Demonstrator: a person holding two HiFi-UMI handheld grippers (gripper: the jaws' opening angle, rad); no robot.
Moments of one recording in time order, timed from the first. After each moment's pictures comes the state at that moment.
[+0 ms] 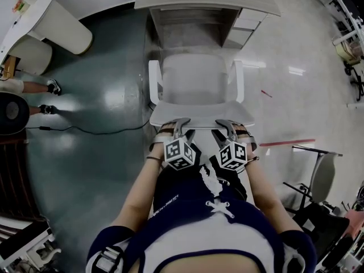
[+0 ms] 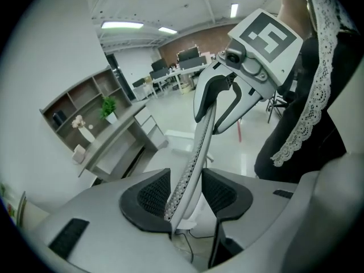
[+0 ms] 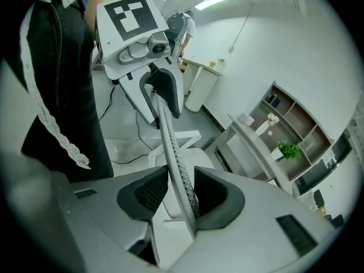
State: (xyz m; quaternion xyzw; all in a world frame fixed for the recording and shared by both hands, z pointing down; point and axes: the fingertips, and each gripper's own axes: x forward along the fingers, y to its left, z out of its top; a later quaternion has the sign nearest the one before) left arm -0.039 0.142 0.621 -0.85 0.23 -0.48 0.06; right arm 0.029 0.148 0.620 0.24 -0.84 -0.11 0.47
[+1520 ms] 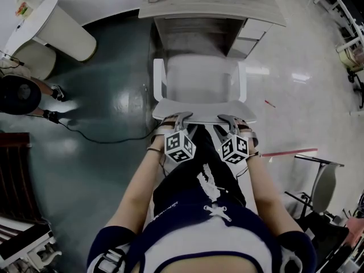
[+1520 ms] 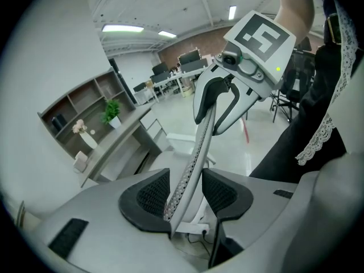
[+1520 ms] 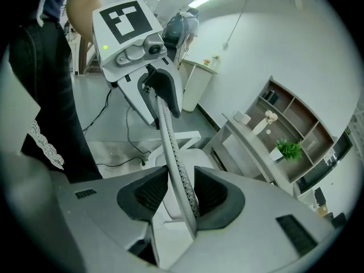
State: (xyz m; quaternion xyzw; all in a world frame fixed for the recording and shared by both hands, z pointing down) left arm -0.044 0.053 0.618 -0.85 0.23 -0.46 0.08; right arm 0.023 0.060 0.618 0.25 -0.84 -0.11 0.46
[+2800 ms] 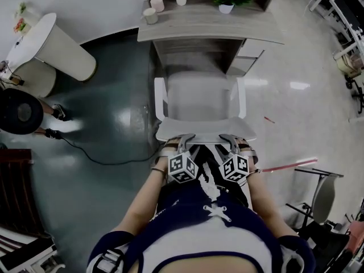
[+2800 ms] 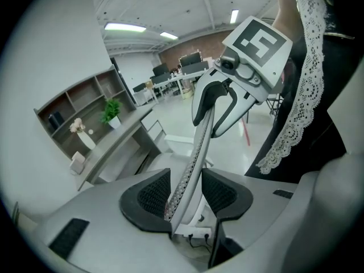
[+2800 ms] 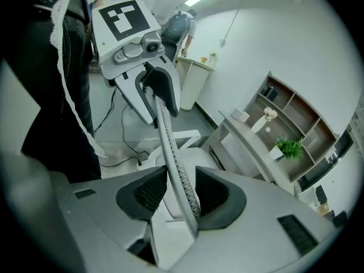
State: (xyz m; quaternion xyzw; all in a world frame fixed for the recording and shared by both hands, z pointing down) left arm -0.043 0.012 0.616 -0.86 0.22 -0.45 0.07; right arm 0.025 0.015 0.619 0.25 -0.84 -0.10 0.47
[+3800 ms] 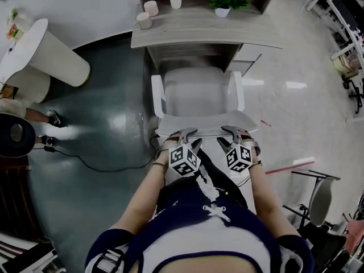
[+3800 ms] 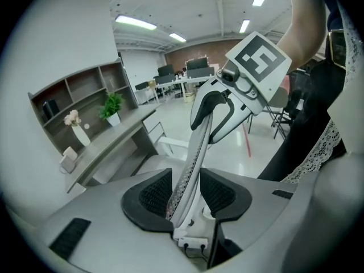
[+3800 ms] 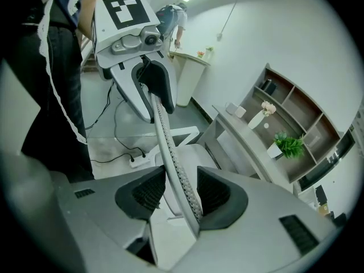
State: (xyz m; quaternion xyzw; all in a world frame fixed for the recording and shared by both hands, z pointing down) left arm -0.014 -0.063 0.611 -0.88 0.21 -0.43 0.02; right arm 0.055 -0.069 0.622 0.25 -0.84 -0.09 0.48
